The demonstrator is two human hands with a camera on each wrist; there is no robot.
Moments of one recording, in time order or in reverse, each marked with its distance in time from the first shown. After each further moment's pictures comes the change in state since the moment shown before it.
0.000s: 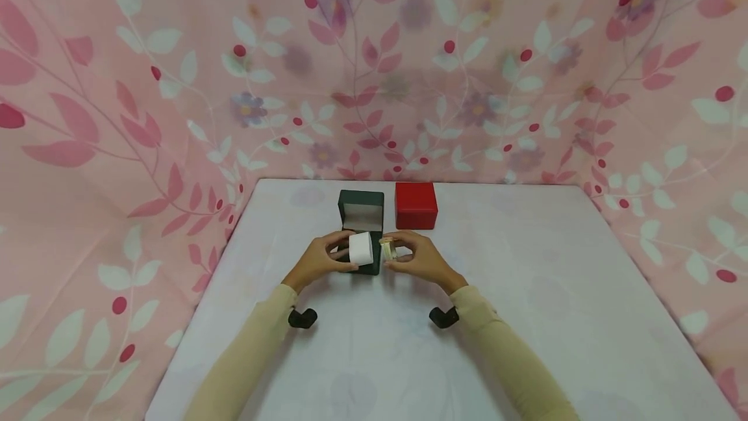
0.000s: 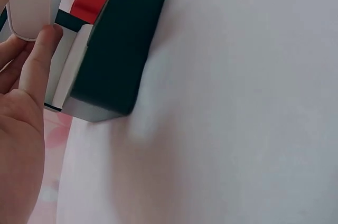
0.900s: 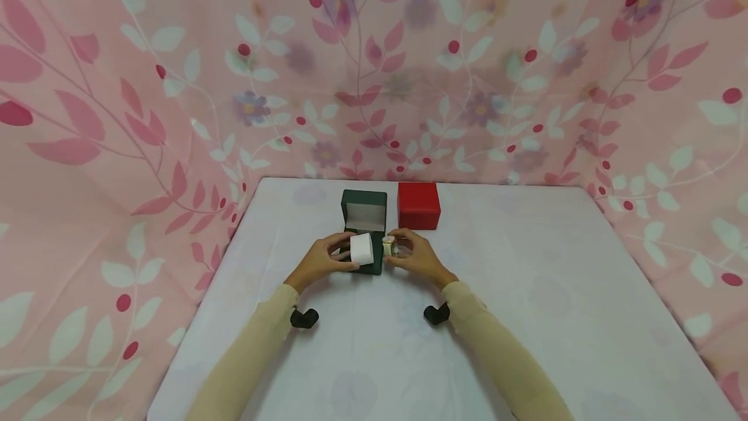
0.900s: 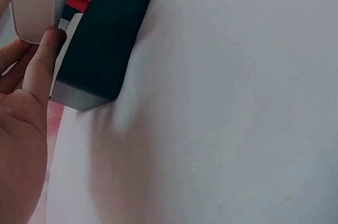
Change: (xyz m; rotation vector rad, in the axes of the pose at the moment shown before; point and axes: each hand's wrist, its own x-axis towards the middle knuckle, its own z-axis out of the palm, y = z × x) left_hand -0.003 -0.011 -0.003 0.049 0.034 -0.038; right_hand 0.017 0.060 0.013 -0.068 0.129 0.078
